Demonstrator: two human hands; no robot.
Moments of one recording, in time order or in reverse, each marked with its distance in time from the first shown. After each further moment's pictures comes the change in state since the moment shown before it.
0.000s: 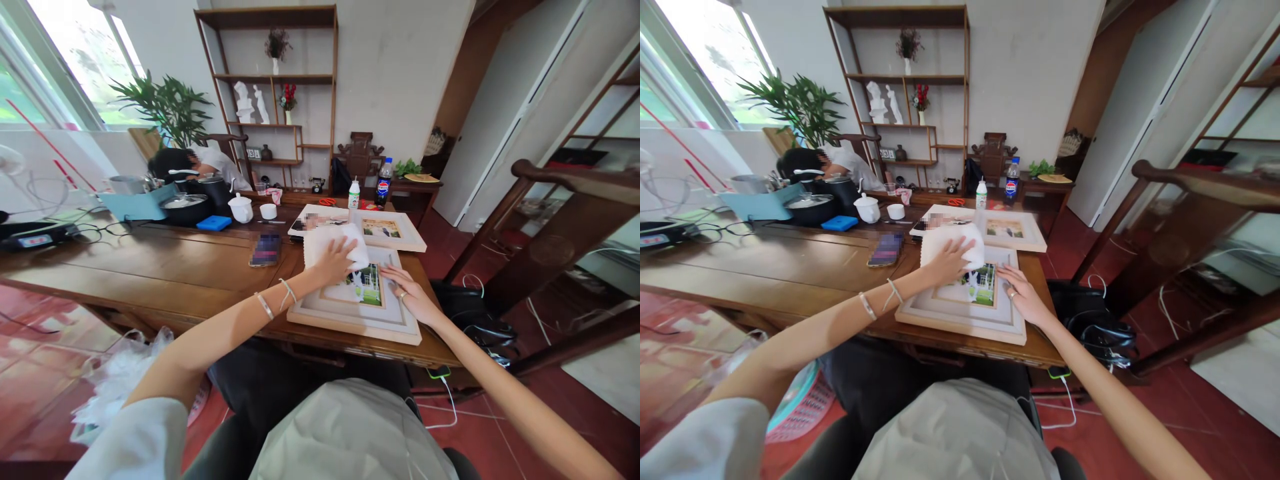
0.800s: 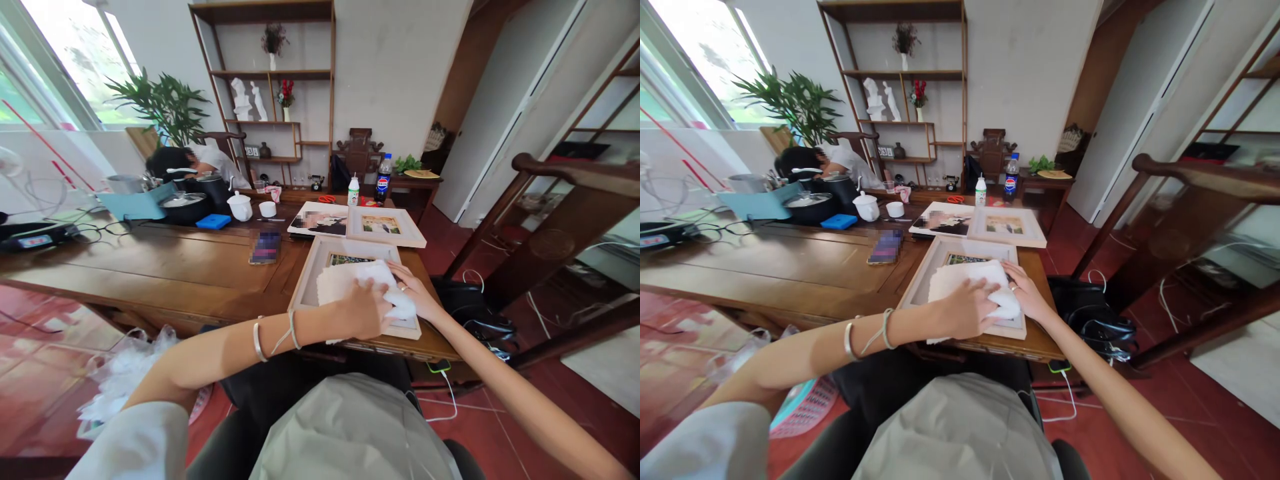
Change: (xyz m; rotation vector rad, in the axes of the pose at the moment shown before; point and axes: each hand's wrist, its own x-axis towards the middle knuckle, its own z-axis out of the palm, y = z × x) left_hand -0.045 0.099 -0.073 -0.196 -0.140 0.182; right_hand 0.000 0.000 0.001 0.067 0.071 0.027
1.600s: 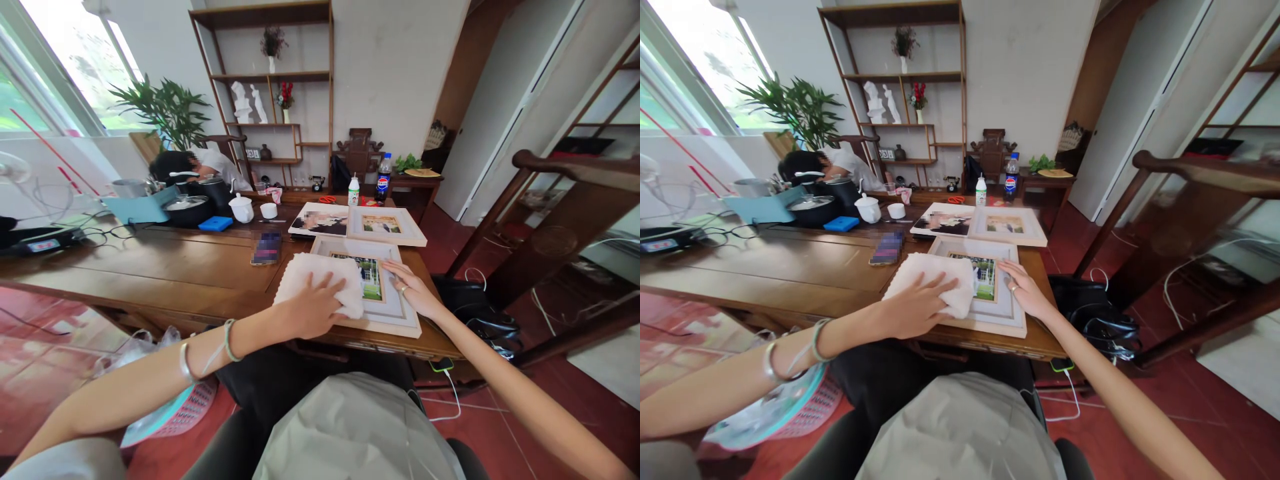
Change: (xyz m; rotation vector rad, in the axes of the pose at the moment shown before) left_hand -0.069 -0.048 0.007 0.108 -0.088 -0.094; right_hand 0.000 -0.003 0.002 -0.088 -0.035 0.020
